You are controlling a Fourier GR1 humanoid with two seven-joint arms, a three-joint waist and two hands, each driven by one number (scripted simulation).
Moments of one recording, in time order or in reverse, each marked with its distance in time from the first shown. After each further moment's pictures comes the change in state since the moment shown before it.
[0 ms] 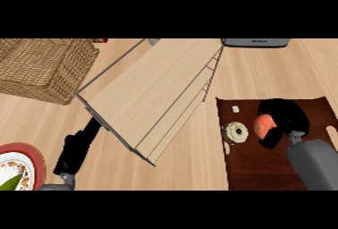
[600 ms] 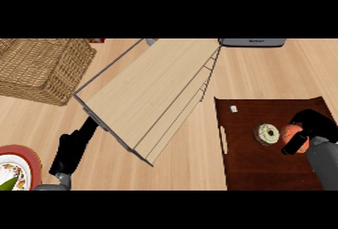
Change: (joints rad) left arm 0.004 0.020 0.005 -0.016 0.022 -0.001 0.015; right arm 0.006 -0.032 -0.185 0.229 -0.048 -0.035 0.257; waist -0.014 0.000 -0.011
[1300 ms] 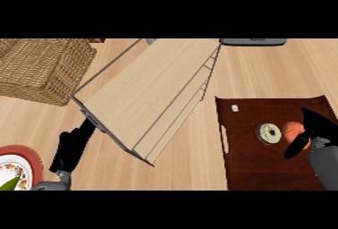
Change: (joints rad) left arm -0.022 0.023 -0.018 0.023 0.030 0.022 -0.012; right arm 0.048 -0.022 0.049 -0.155 -0.087 0.092 0.203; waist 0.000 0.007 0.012
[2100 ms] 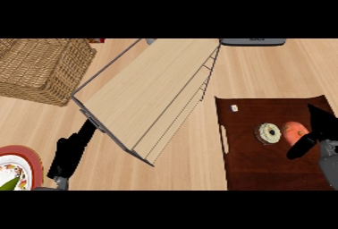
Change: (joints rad) left arm 0.037 0.054 -0.064 -0.010 0.059 0.044 -0.019; right arm 0.056 -0.106 0.103 -0.249 -0.192 -0.013 0.178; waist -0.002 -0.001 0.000
